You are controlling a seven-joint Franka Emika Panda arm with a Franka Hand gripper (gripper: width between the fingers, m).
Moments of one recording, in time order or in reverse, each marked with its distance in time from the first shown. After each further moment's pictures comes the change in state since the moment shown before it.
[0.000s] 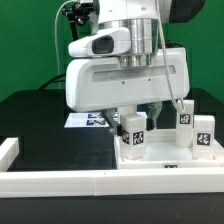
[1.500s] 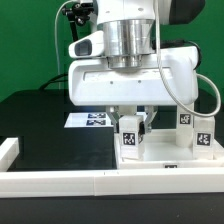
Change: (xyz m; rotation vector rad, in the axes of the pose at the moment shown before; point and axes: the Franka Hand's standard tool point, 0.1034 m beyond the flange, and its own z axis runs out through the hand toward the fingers) arm -0.001 0.000 0.001 0.009 0.025 1.034
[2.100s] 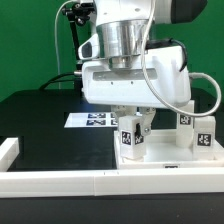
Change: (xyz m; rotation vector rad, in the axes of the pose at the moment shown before) arm -0.001 -0.001 0.001 0.026 -0.018 0.370
